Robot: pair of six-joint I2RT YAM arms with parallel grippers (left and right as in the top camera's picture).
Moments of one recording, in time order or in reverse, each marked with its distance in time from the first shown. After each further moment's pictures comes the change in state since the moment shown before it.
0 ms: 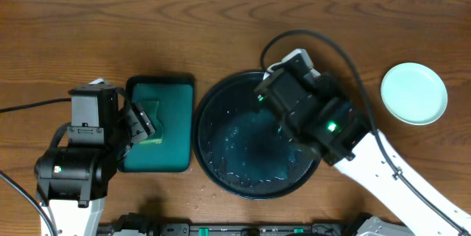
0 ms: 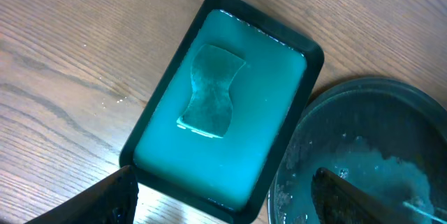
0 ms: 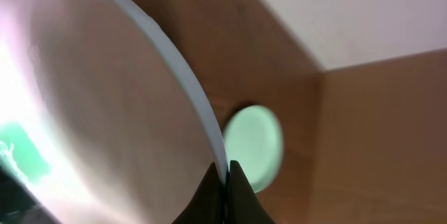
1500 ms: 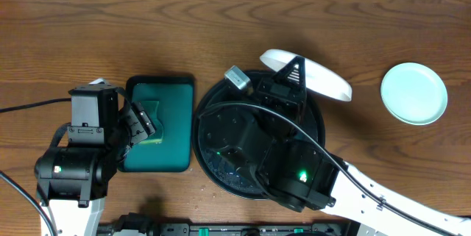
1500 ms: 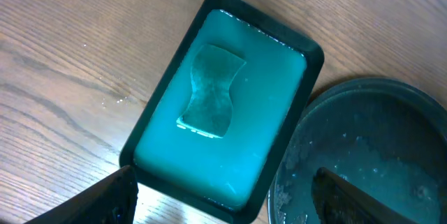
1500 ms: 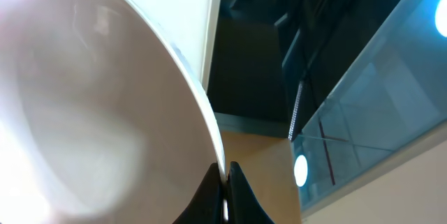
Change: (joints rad) left arm 0.000 0.000 0.000 0.000 0.000 0.000; right arm 0.345 0.000 0.003 0.605 0.646 -1.175
